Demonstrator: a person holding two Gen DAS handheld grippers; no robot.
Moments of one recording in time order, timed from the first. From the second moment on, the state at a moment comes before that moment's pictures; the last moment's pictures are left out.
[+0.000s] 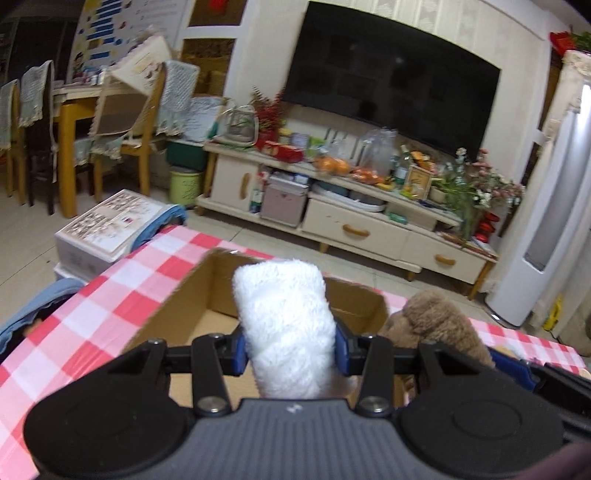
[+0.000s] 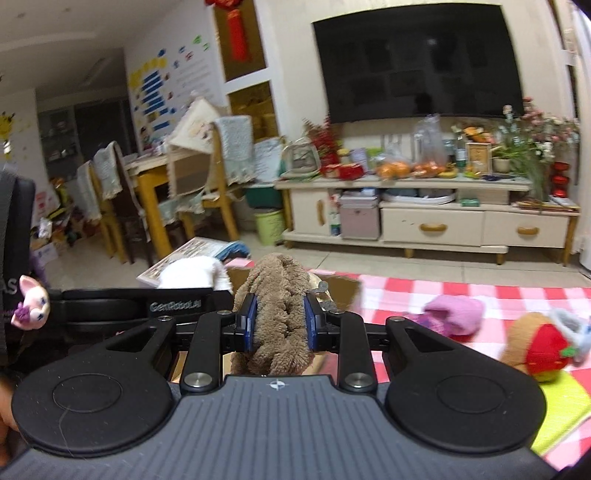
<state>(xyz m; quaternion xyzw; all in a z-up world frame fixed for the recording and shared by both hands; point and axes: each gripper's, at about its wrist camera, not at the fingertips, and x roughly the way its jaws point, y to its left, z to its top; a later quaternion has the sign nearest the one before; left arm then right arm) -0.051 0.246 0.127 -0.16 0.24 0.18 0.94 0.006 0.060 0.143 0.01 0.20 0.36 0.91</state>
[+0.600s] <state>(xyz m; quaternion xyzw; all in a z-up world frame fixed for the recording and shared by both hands) -0.051 0.277 0.111 -0.17 0.28 0.22 0.92 -0.002 0.084 0.126 -0.04 0.22 0.37 0.90</state>
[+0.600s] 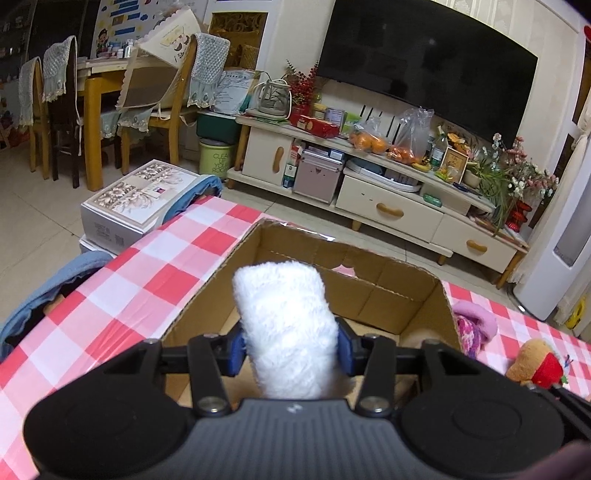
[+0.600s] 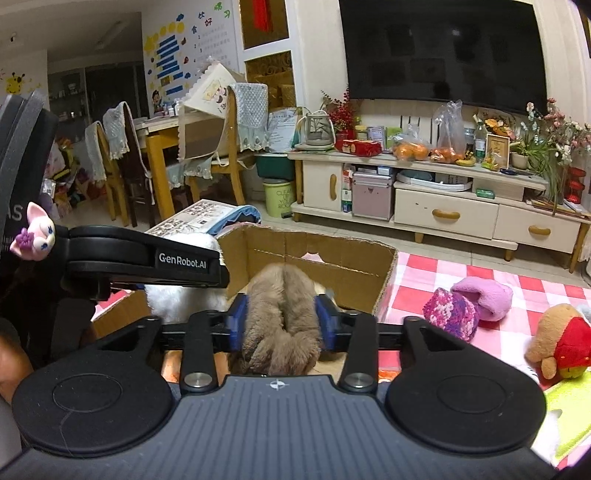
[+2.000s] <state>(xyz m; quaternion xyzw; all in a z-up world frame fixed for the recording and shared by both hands) -0.054 0.203 0.135 -0.14 0.25 0.14 0.95 -0.036 -0.032 0.136 0.03 0.16 0.21 0.96</state>
